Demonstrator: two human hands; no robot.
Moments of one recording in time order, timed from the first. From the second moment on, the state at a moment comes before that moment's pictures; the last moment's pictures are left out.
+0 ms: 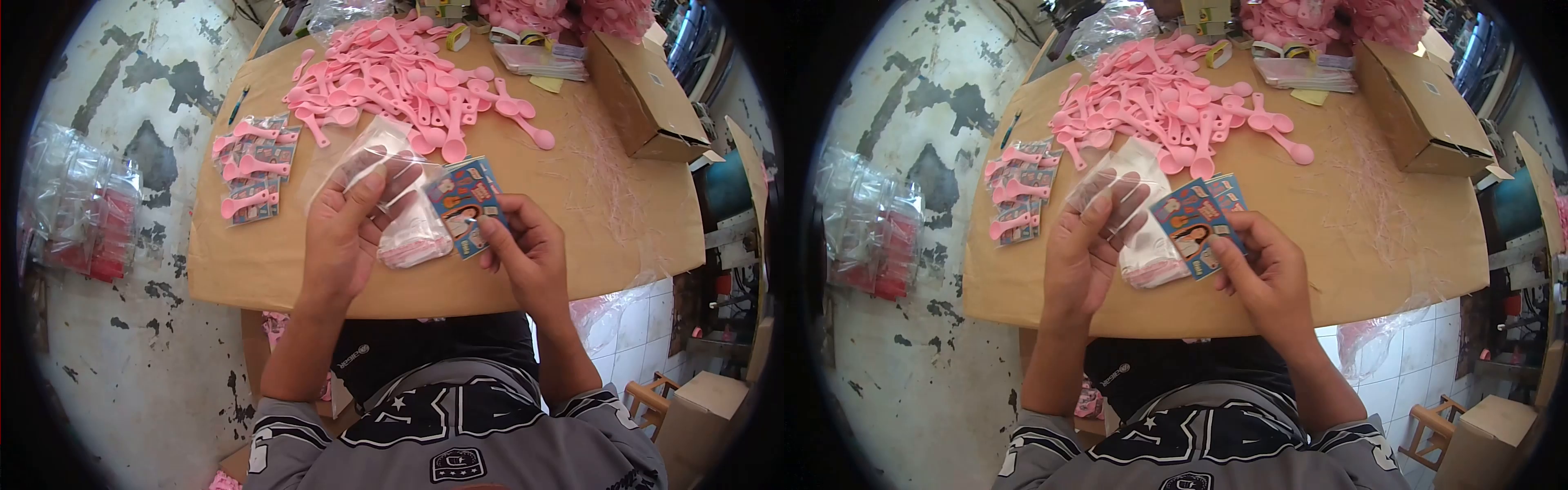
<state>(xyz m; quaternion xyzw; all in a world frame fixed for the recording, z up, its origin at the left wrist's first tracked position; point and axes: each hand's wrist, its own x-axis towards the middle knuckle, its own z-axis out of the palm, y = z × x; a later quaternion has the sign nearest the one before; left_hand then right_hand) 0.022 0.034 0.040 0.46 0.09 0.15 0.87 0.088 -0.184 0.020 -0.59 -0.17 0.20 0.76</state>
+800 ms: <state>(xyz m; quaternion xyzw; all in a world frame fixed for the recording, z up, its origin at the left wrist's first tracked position) 0.026 -0.027 0.005 0.42 0.06 0.17 0.89 0.084 -0.169 0.014 -0.53 -0.15 0.18 0.82</state>
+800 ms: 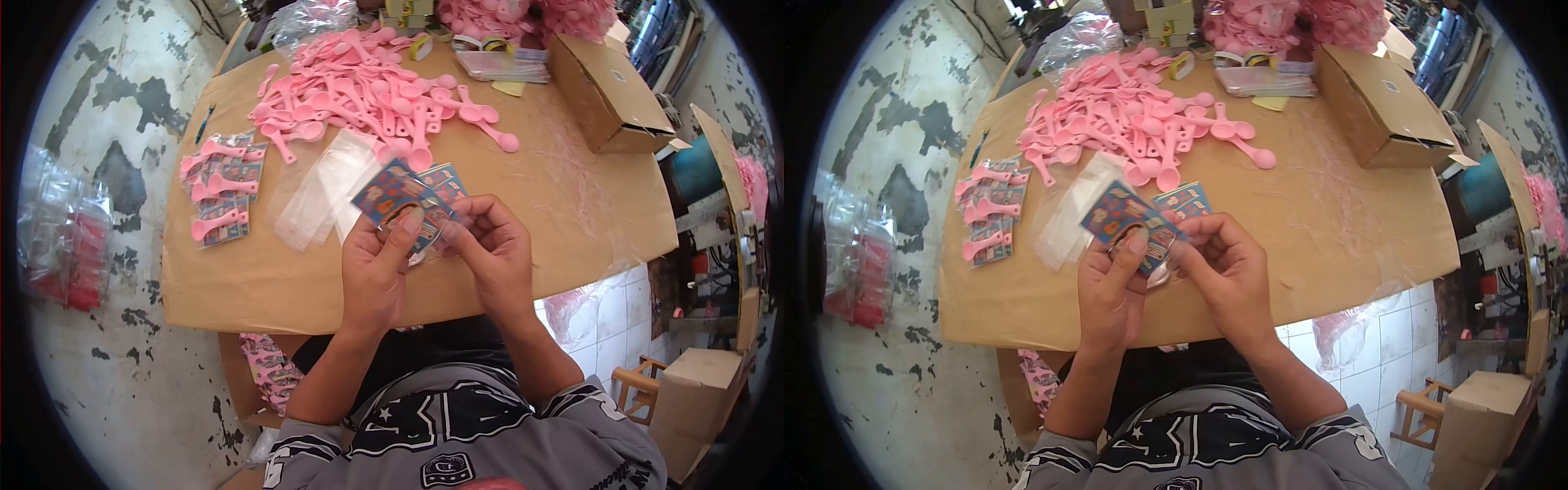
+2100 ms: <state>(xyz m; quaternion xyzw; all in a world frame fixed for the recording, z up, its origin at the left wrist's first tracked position) 0.033 -0.029 0.016 0.25 0.03 0.19 0.95 0.070 -0.175 0.028 -0.71 -0.41 -0.17 0.54</state>
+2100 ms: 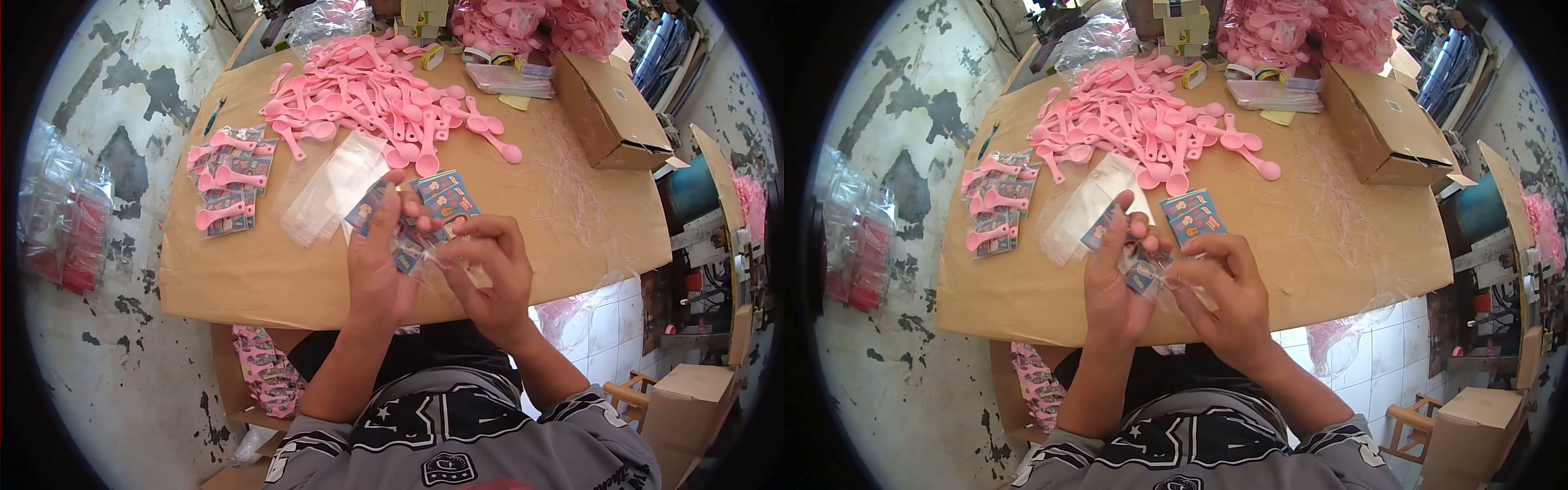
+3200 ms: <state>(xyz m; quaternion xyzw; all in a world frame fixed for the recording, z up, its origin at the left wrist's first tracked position) 0.011 0.045 0.010 0.18 -0.01 0.41 0.89 0.168 -0.204 0.070 -0.81 -0.36 0.16 0.43</state>
